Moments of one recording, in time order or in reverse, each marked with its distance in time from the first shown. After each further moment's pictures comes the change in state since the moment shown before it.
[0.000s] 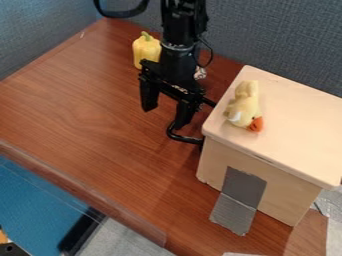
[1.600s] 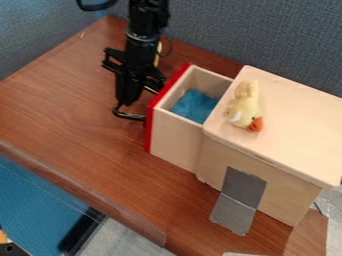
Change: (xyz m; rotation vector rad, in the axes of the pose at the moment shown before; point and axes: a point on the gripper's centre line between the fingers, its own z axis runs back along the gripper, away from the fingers) arm -0.006 0.086 -0.013 0.144 0.079 0.169
